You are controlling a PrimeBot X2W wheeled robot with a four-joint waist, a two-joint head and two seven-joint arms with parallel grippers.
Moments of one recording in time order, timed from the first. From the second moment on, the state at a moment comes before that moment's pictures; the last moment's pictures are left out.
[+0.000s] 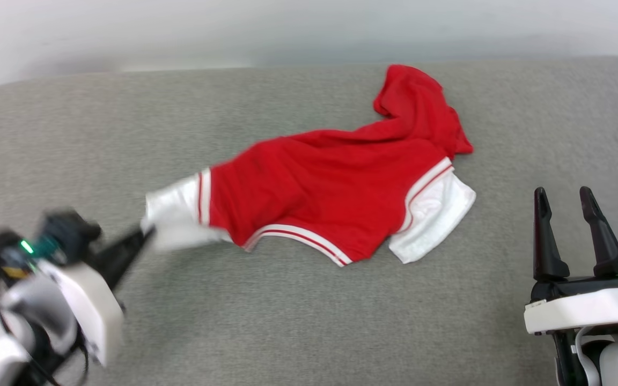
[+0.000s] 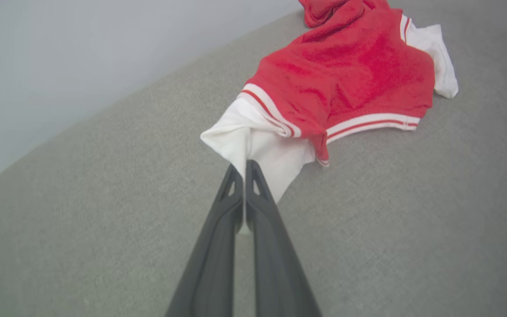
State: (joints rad) left arm -0.34 0.86 -0.48 -0.05 -0.69 -0.13 0.14; right arm -0.10 -0.05 -0.08 -0.02 0.20 0.13 -0.20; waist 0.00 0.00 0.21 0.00
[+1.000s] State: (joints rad) left arm -0.19 0.71 -0.57 0.03 -0.72 0.07 -0.20; right arm -0.06 -0.09 -0.03 -0.06 0.15 0.13 0.03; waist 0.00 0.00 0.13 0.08
